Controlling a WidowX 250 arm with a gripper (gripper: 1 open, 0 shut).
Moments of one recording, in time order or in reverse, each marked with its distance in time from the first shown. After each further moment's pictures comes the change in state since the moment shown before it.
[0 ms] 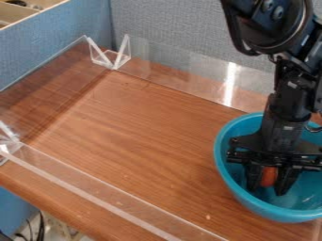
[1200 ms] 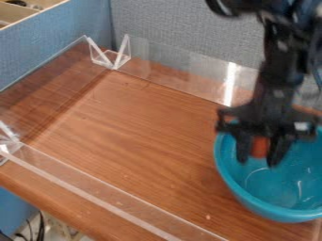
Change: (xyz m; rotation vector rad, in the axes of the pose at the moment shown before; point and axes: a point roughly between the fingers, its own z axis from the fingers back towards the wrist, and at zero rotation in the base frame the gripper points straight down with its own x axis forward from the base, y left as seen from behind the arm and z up) arm 0.005 0.024 0.064 -0.048 -0.076 -0.003
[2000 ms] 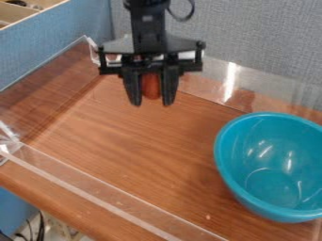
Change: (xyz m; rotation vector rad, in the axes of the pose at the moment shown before) arm 0.015 0.110 0.039 0.019 -0.054 0.128
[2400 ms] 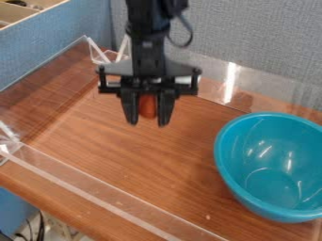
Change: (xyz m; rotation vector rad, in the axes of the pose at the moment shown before) arm -0.004 0.004 -0.025 0.048 0.032 -0.034
